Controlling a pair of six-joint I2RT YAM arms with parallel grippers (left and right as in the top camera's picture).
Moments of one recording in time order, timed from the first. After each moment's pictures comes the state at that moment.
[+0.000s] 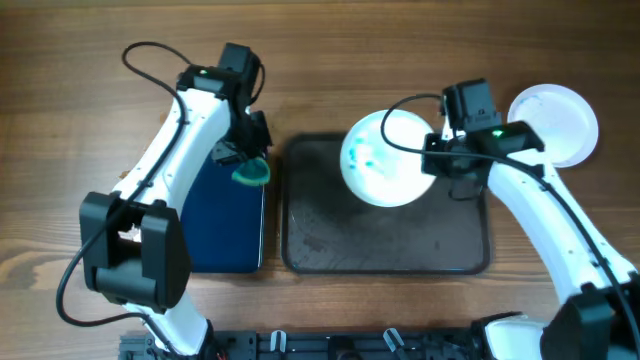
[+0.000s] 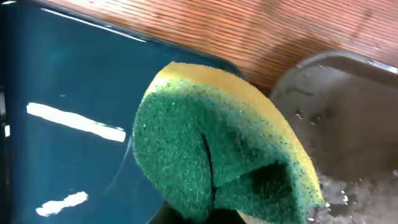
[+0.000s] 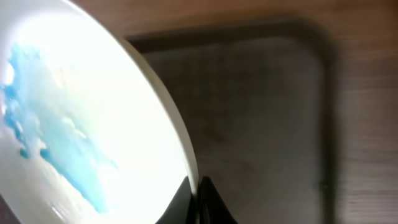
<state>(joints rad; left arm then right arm) -0.24 1.86 1.50 -1.15 0.02 -0.52 0.22 1.50 1.13 -0.87 0.04 0.33</state>
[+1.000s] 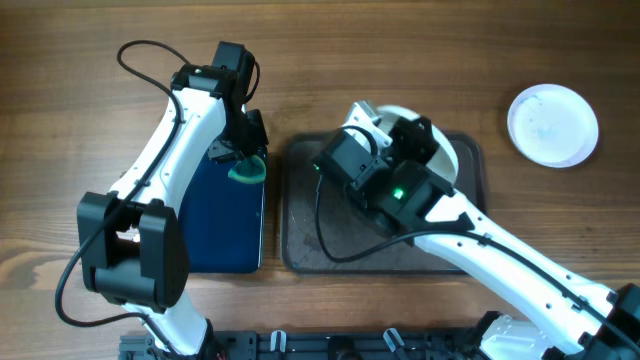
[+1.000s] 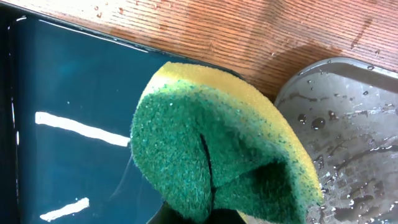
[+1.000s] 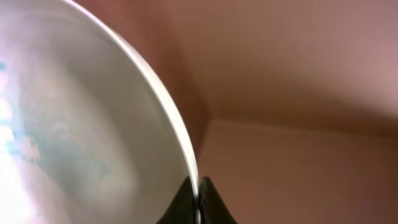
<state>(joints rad) -0.23 1.86 1.50 -1.13 0.01 -0.49 0.85 1.49 1.30 -0.93 1.19 -0.41</state>
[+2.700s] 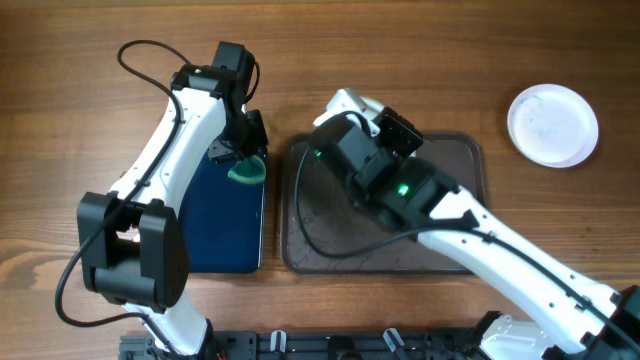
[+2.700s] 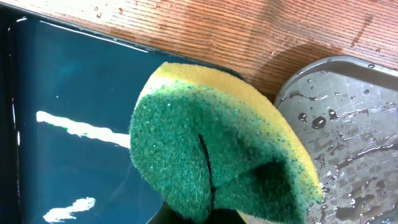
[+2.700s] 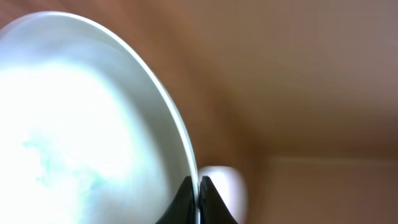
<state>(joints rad) -0.23 1.86 1.50 -1.13 0.01 -0.48 0.81 1.48 1.31 -0.77 0.81 -0.23</state>
